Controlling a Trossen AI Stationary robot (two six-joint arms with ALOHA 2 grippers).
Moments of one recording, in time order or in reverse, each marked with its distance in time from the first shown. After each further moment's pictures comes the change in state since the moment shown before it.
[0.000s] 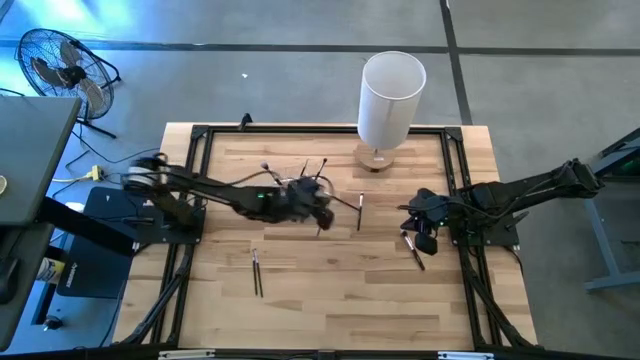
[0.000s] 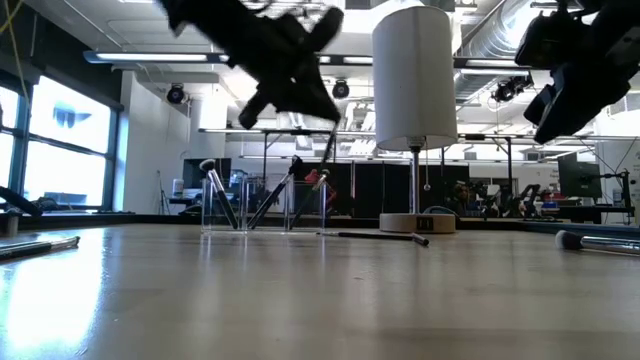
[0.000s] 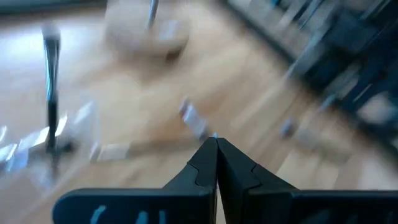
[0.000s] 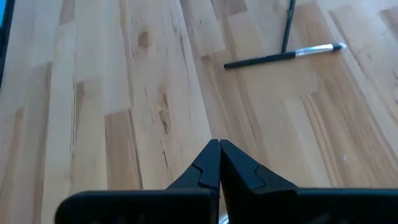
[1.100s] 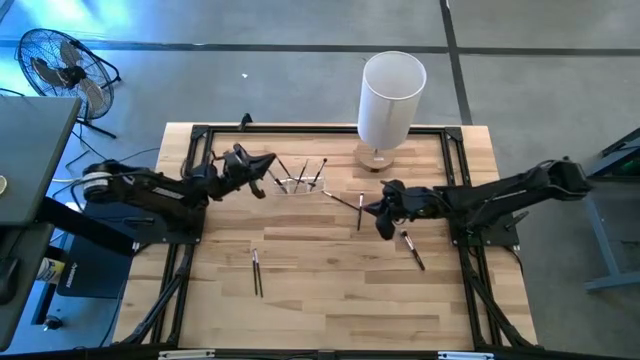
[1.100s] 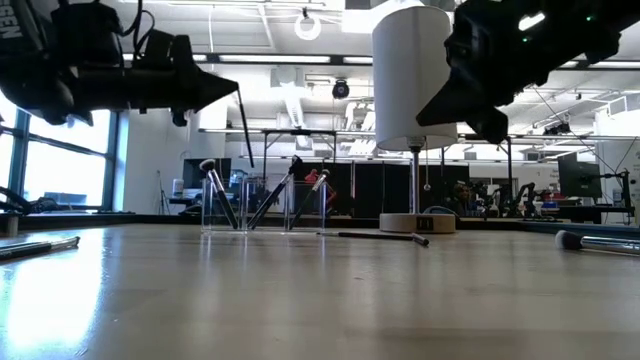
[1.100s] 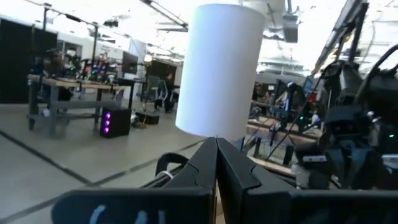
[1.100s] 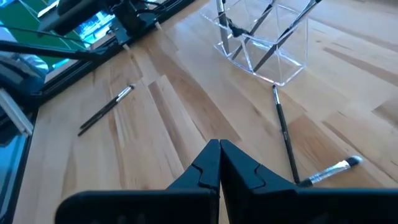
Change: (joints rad) left arm 0.446 -0.361 -0.892 1.379 0.378 0.638; right arm -0.122 0.358 -0.001 0.695 0.145 0.162
